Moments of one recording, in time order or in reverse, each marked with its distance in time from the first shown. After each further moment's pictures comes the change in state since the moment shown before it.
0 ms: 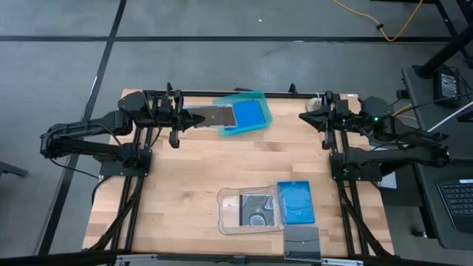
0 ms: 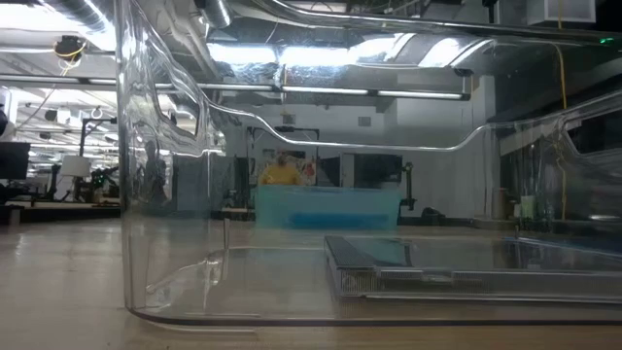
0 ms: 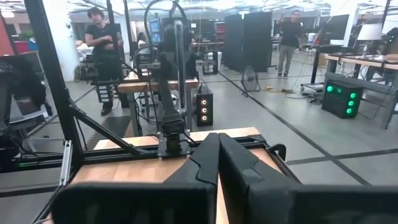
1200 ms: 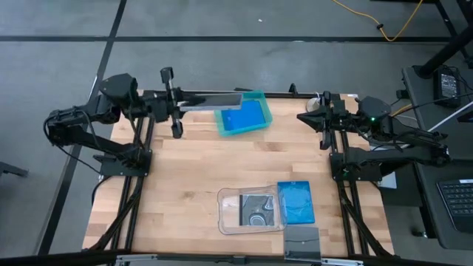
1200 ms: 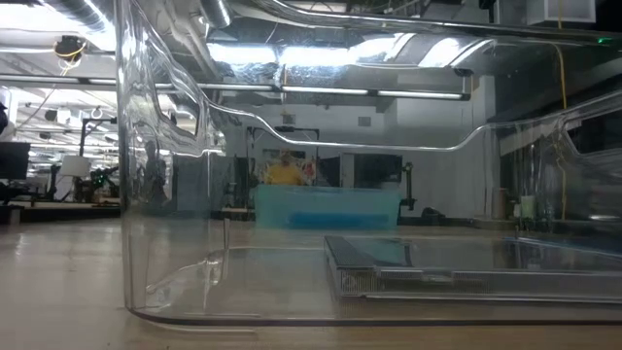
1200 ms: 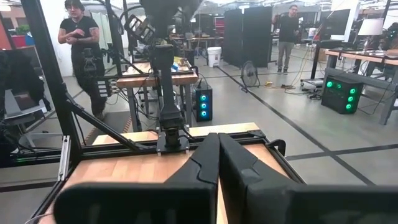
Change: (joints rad) left arm -0.182 0.223 0.554 -0.304 -0.273 0.842; right arm 0.000 0.020 0.000 -0.003 0.002 -0.003
